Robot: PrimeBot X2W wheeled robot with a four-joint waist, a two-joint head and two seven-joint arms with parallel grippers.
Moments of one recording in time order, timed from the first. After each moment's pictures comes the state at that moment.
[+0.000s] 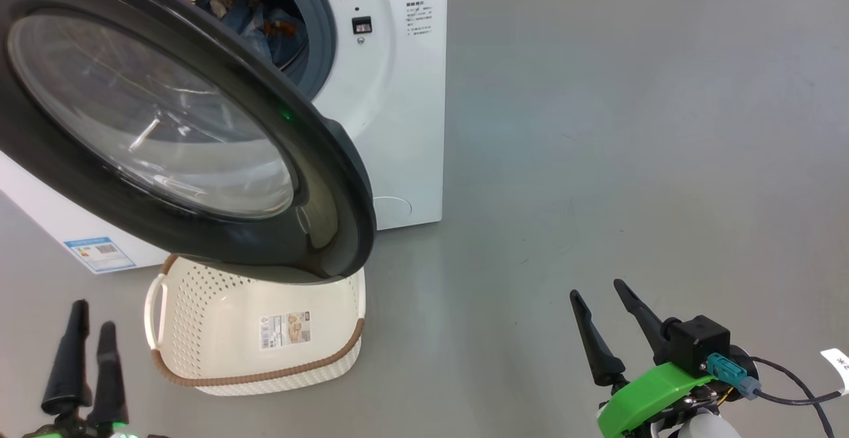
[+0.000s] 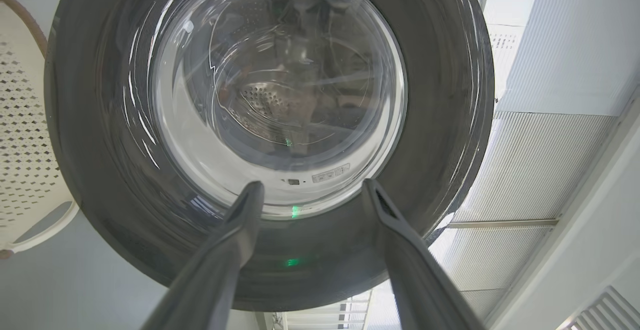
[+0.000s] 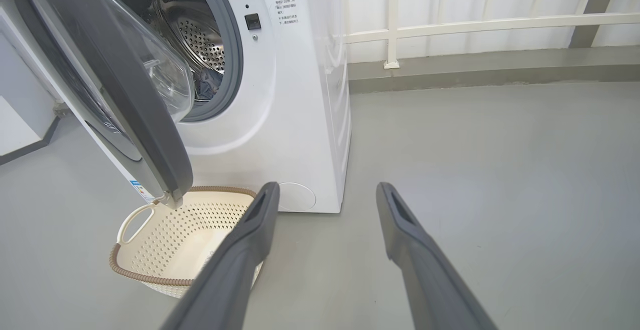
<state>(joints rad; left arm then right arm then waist) 0.01 0.03 0.20 0.00 -1.74 -0.12 0.18 -0.16 -0.06 0.10 0.36 0.18 0.12 -0.25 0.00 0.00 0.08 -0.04</state>
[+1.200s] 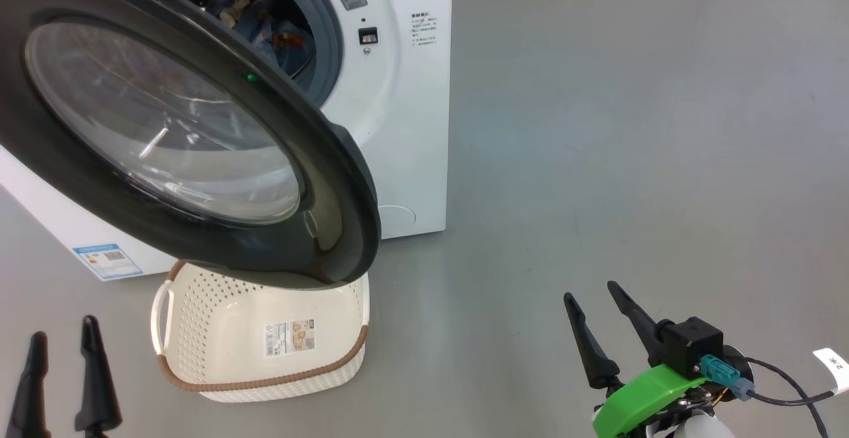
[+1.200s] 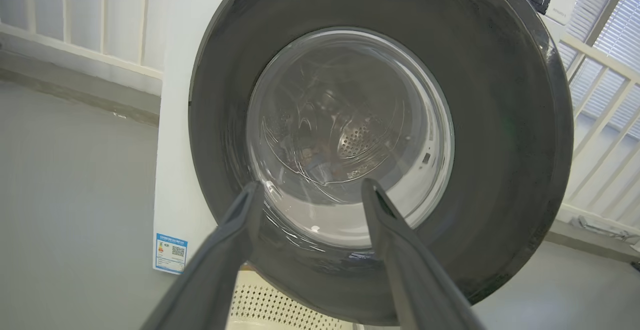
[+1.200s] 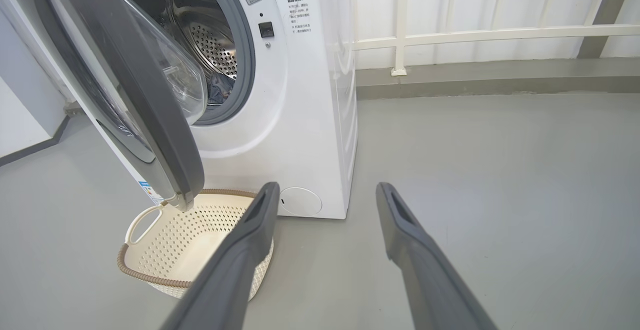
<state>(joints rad) 0.06 0.15 0.13 0.05 -0.59 -0.13 -0.25 -0.16 -0.06 0.11 0.37 0.18 0.12 -0.25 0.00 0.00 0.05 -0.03</state>
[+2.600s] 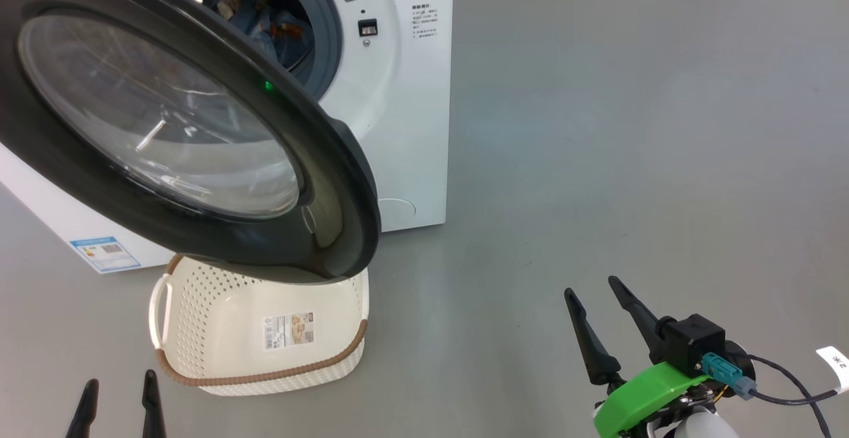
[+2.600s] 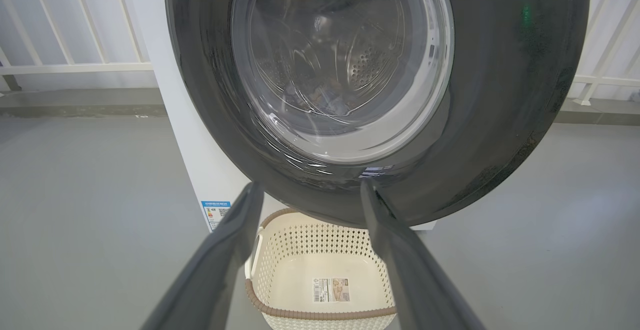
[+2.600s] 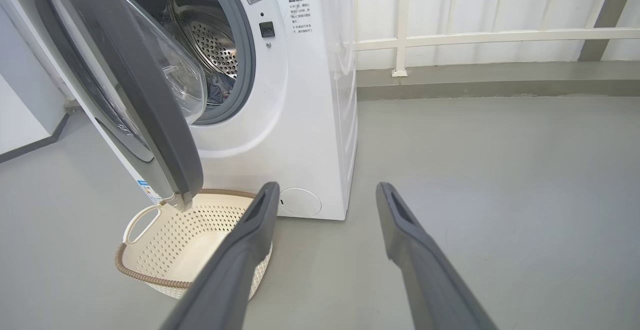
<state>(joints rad) 0.16 0.04 0.16 0.06 -0.17 -0.13 -0.25 -0.16 -0.06 0.11 0.35 0.17 0.12 -0.25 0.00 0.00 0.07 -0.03</state>
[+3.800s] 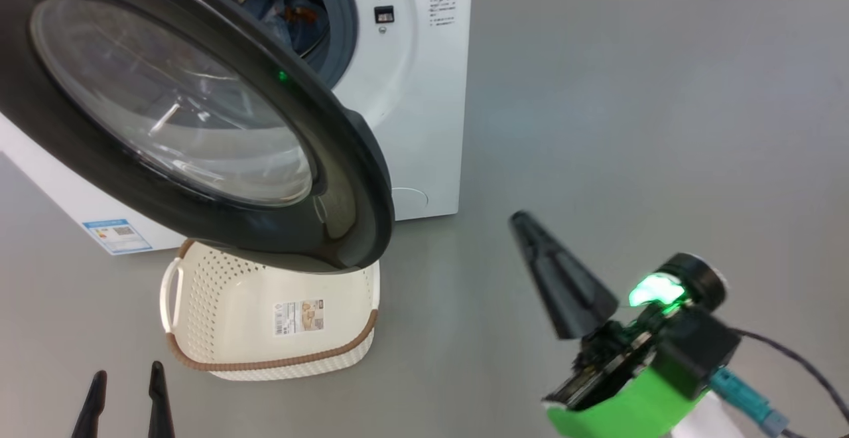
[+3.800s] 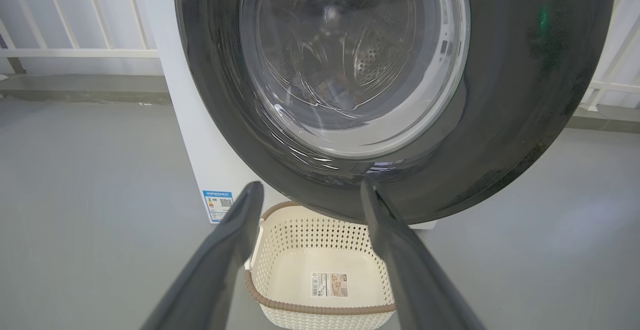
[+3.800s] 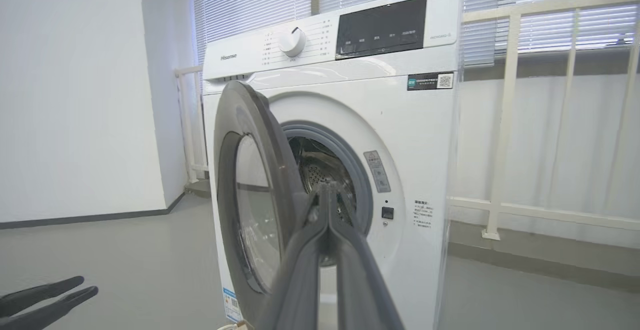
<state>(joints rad) 0.13 0.04 0.15 0.09 -0.19 -0.13 -0.25 -0.17 -0.10 0.33 -0.18 0.20 0.12 -0.26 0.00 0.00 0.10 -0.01</state>
